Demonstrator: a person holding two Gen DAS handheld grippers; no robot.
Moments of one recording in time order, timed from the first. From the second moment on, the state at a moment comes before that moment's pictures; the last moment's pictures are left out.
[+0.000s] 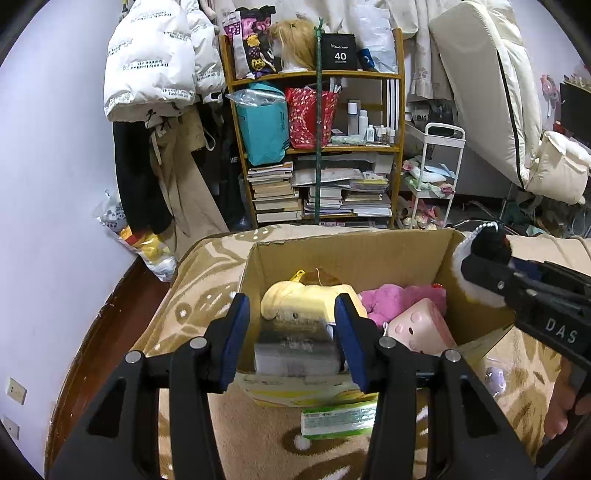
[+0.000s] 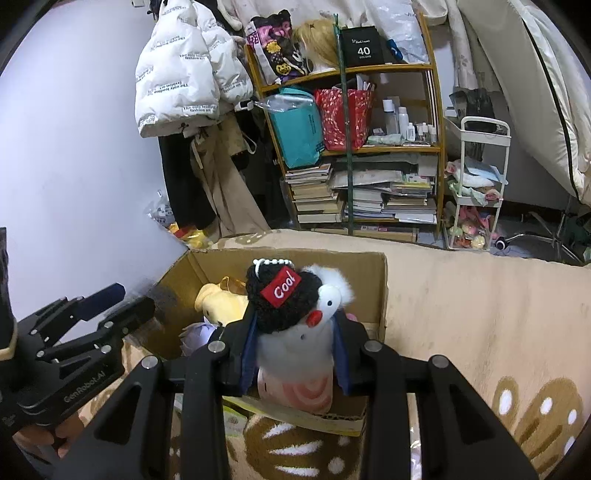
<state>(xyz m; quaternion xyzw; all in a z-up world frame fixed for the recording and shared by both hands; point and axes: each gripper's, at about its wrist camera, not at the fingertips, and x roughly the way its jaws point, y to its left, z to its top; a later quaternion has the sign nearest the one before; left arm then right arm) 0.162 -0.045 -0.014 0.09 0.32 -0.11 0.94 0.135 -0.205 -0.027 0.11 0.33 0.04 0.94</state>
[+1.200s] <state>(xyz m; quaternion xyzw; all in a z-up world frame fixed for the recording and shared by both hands) 0.123 -0.034 0.001 0.08 0.36 -0.11 0.92 0.101 -0.215 -0.009 0.13 0.32 0.02 0.94</state>
